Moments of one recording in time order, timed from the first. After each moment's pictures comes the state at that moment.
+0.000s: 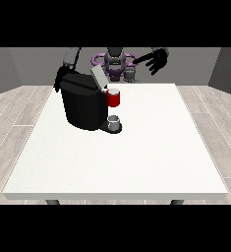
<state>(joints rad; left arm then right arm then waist) -0.86 0.12 0.35 -0.66 -0.51 -0.26 -0.32 -0.18 -0.09 -0.16 -1.09 0.13 -0.21 -0.09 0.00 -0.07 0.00</state>
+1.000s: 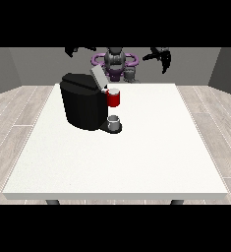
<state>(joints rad) -0.46 0.01 0.31 -0.78 -0.31 -0.31 -0.26 -0.28 -0.16 -0.10 -1.28 0.08 -0.01 0.05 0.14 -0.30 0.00</state>
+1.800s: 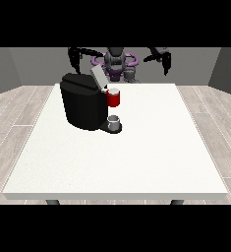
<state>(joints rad) -0.36 0.01 0.16 -1.13 -0.17 -0.27 -0.16 -0.51 -0.17 -0.20 -1.14 -0.05 -0.01 0.12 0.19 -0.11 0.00</state>
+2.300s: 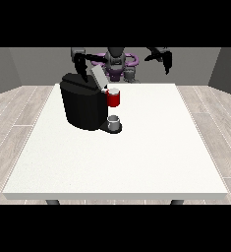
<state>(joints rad) -0.28 0.03 0.13 -1.33 -0.13 -0.26 -0.09 -0.60 -0.16 -0.17 -1.06 -0.04 0.01 0.10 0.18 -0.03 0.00</state>
